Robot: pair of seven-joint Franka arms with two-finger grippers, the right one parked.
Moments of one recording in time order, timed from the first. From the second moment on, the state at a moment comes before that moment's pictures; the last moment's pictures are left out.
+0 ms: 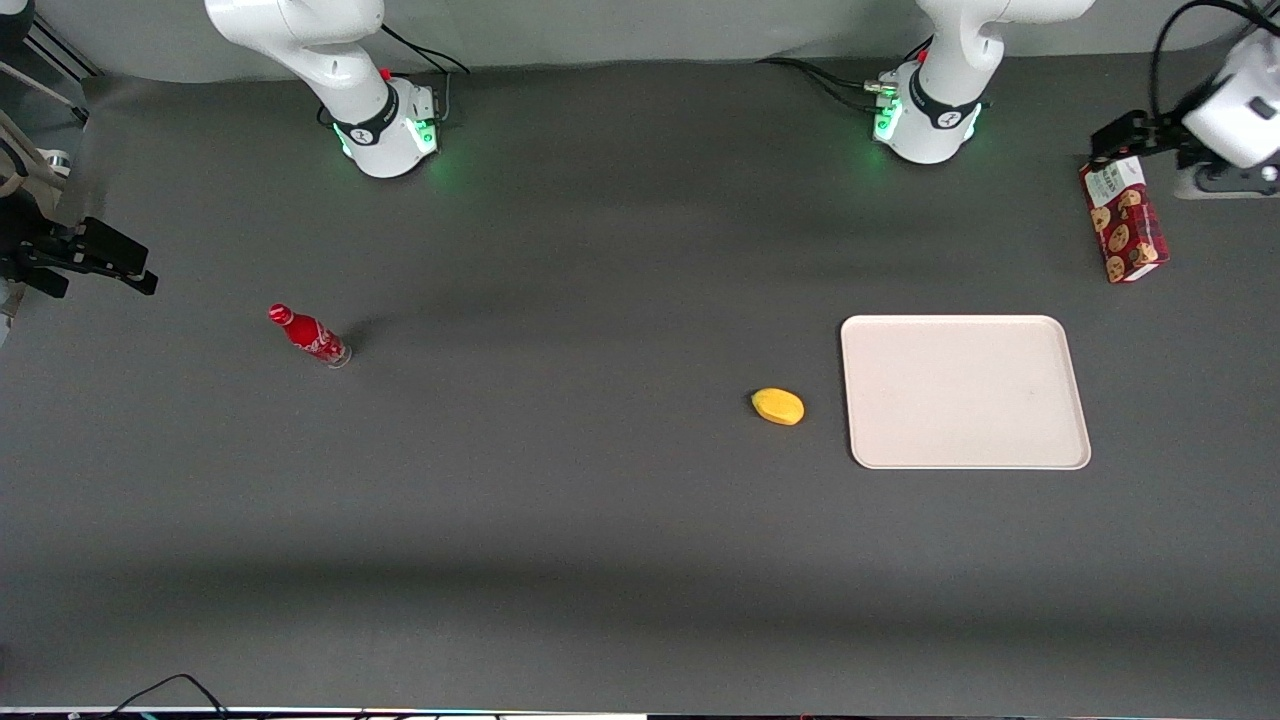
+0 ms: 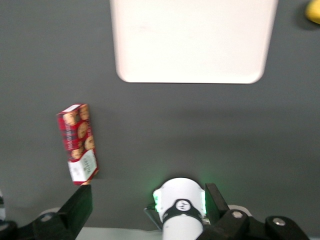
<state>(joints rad) -0.15 -0.34 0.20 -2.00 0.12 1.42 0.02</state>
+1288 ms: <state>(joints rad) -0.14 -0.24 1.02 -2.55 0.48 2.17 0.57</state>
